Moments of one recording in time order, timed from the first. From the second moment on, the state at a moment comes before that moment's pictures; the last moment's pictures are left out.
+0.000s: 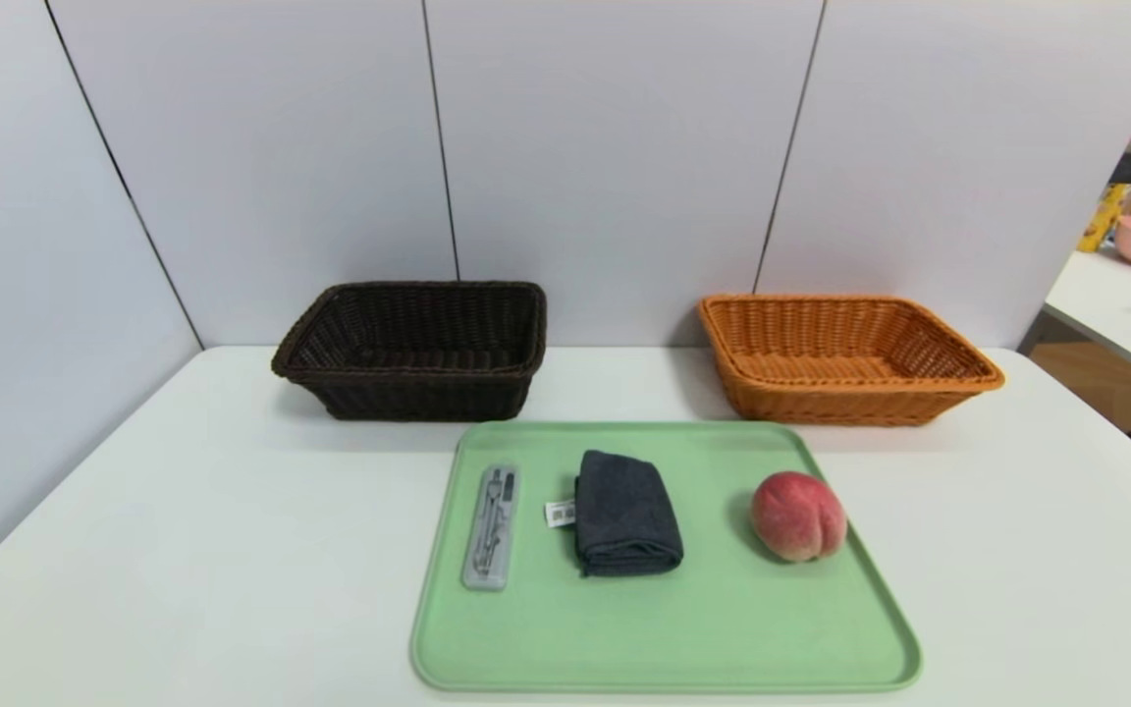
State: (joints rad) left arm 0.00 0.00 0.00 0.00 0.00 0.01; right arm 0.00 0.00 0.00 0.00 0.00 -0.01
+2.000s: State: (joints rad) left arm 0.00 0.00 0.00 0.00 0.00 0.01; right arm 0.00 0.00 0.00 0.00 0.00 -0.01
